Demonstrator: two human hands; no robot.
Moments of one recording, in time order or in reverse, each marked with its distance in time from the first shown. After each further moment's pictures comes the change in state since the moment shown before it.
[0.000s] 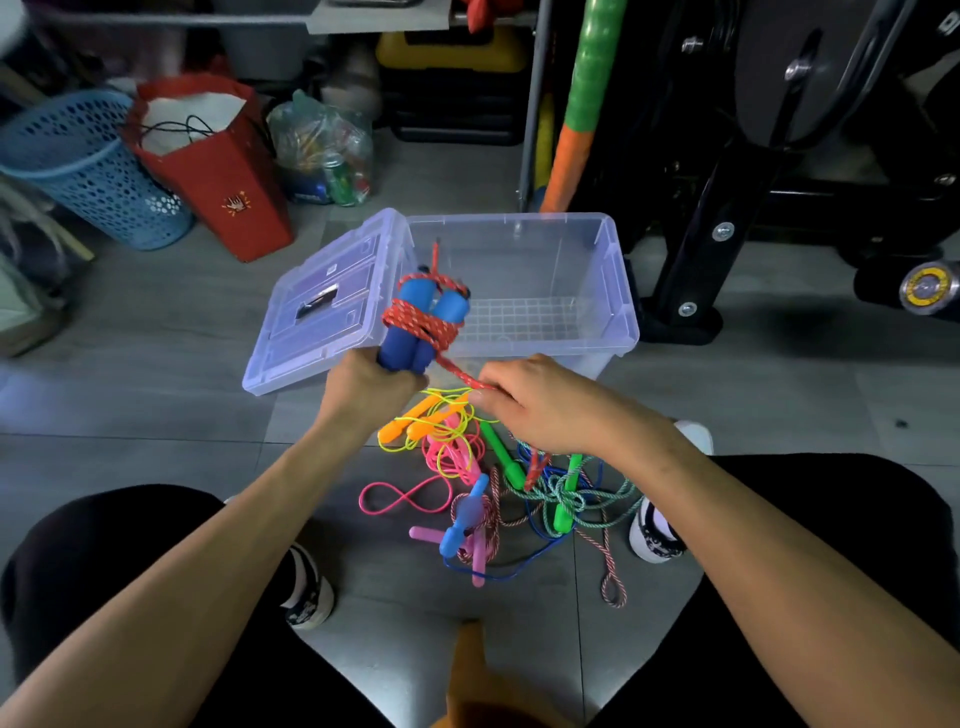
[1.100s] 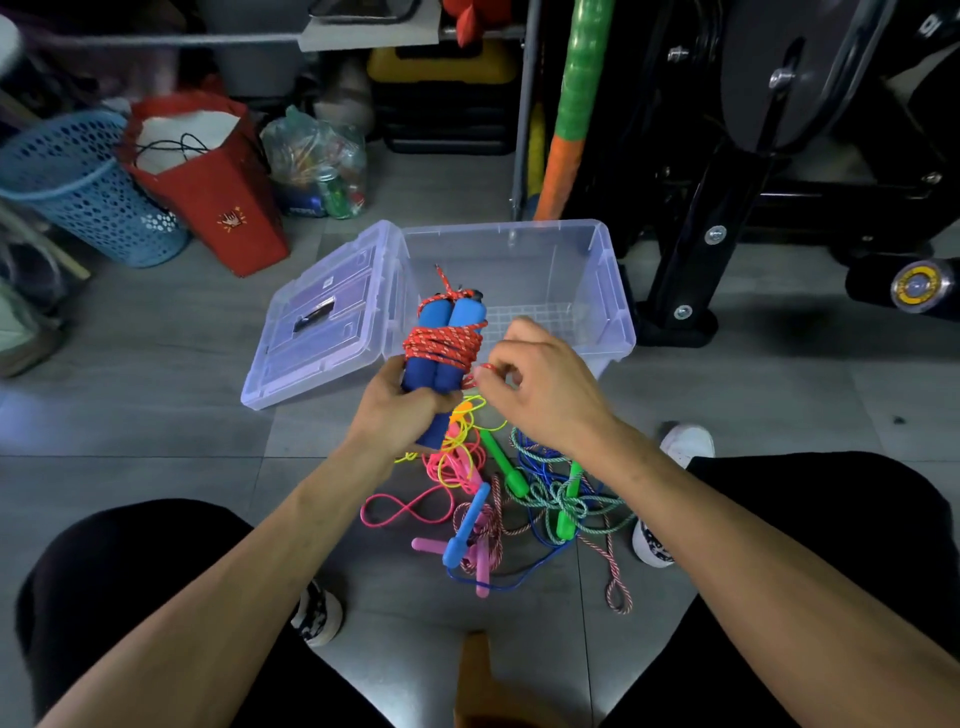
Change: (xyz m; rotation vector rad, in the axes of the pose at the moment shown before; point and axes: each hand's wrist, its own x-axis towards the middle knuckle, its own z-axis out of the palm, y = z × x) left_hand -0.017 0.012 0.019 -0.564 -0.177 -0.066; right_hand 0.011 0.009 0.016 0.062 0.520 -0.003
